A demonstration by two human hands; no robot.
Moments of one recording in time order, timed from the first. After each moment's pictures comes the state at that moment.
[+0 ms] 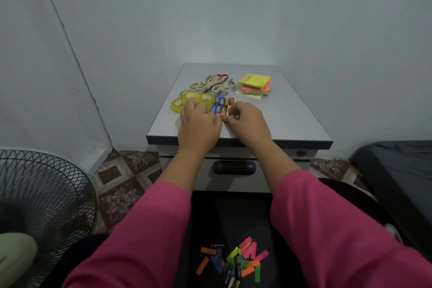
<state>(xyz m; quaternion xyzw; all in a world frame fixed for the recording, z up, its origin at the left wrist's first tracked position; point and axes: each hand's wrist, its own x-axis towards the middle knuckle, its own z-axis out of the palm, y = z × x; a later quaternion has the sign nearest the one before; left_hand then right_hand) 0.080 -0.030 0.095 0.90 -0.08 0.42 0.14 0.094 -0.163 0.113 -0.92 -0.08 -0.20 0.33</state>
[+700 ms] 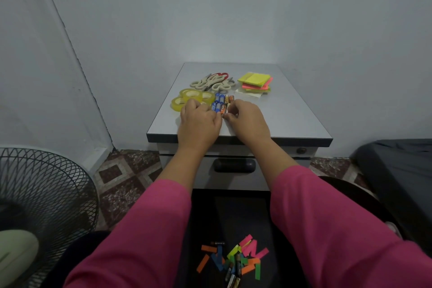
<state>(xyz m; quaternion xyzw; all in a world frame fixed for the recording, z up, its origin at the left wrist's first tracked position) 0.090 -0.027 0.086 0.90 -0.10 0.41 0.14 0.100 -0.161 0.107 -0.92 -0.08 -0.21 0.31</state>
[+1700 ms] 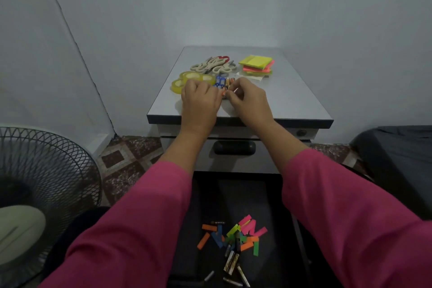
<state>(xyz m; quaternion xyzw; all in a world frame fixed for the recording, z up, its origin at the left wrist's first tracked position) 0.089 -0.027 0.086 0.81 -0.16 0.56 0.08 0.073 -0.166 0.116 -0.87 -0.12 -0.22 0.42</state>
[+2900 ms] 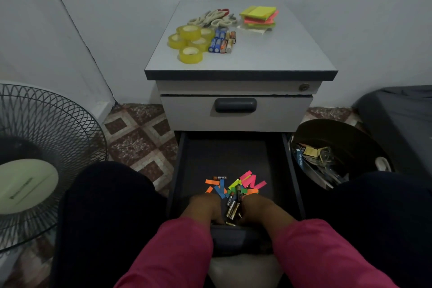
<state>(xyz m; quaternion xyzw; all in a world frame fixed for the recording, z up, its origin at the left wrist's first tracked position) -0.089 -0.042 -0.115 0.89 -0.04 -0.45 0.03 -0.096 -0.194 -0.139 -0.92 -0.09 0.36 0.10</state>
